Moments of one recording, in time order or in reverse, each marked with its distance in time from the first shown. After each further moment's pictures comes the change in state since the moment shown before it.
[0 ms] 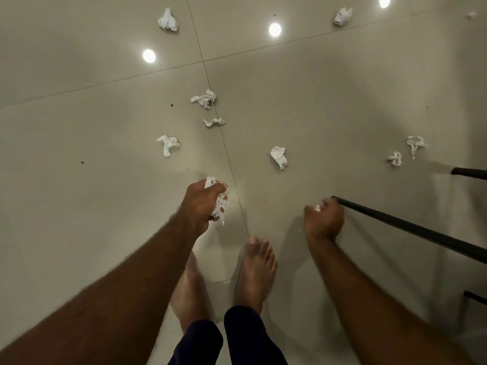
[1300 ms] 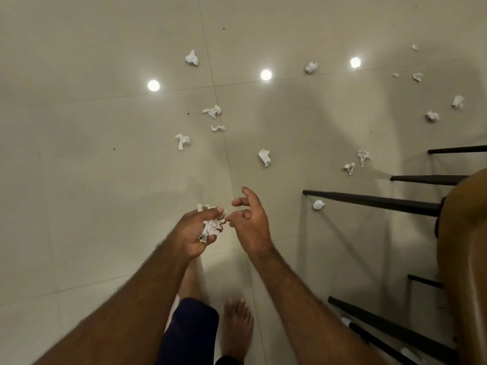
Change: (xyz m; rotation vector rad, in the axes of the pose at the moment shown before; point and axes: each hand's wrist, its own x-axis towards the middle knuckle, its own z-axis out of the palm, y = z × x) left_hand -0.168 -0.044 -0.048 -0.323 -0.295 -0.183; right_hand -0.214 -0.089 -0.104 0.518 -0.686 -0.175
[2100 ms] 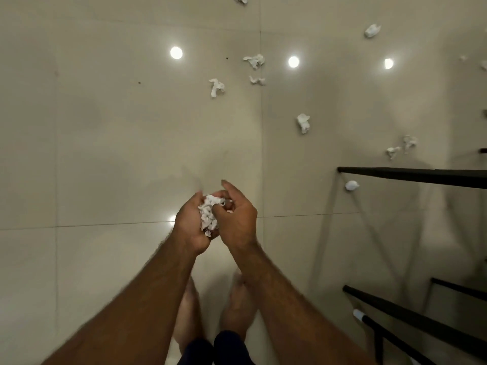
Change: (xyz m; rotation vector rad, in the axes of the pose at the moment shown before) left_hand 0.002 -0.105 -0.087 -0.473 -0.024 0.004; right_hand -0.058 0.101 0.084 -0.096 -0.059 -0.057
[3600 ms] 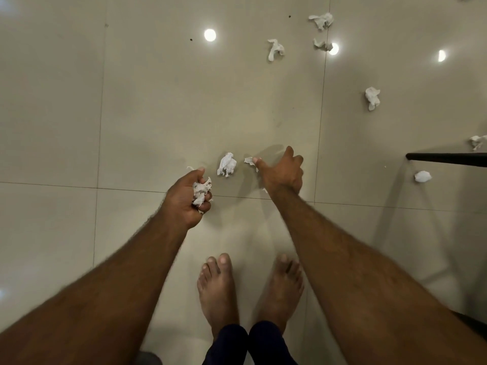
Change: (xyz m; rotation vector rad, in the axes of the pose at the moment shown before) left_hand 0.013 0.053 -0.139 0.072 0.268 0.197; right_hand 0.102 0.082 0.057 -0.825 0.189 0.106
